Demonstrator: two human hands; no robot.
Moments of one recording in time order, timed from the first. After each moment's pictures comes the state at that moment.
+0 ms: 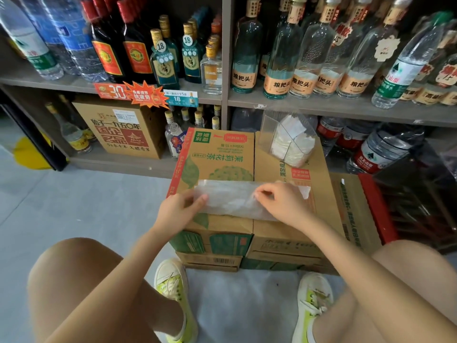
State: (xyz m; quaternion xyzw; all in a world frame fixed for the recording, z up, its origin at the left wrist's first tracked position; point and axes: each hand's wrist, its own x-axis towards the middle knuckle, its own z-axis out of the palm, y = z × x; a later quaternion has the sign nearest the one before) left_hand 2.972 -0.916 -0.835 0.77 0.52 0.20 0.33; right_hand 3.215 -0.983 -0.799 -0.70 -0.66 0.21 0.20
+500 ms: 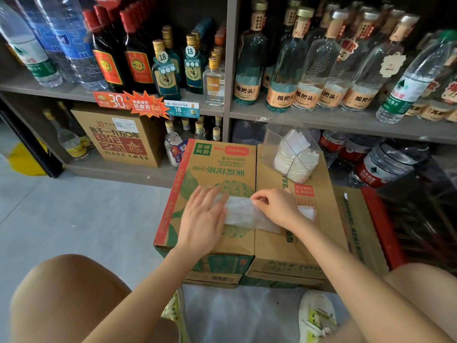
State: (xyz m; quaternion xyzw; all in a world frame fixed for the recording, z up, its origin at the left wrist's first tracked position) left_hand 3.021 -0.910 -0.853 0.88 0.42 0.22 0.04; right_hand 3.226 -0.933 -0.825 -0.73 -0.64 0.17 0.14
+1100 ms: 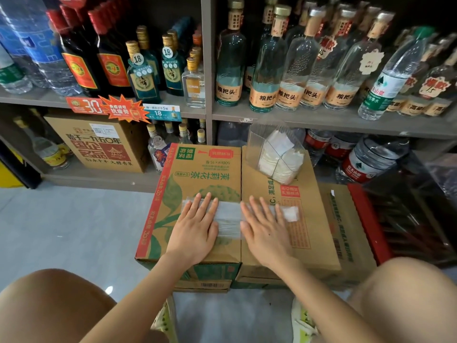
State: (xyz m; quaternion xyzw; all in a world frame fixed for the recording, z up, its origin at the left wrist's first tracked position) left_hand 3.033 -0.905 -0.873 0.90 0.43 0.03 0.08; right_hand 3.216 -0.984 -0.863 -0.75 -0.65 0.08 -0.01
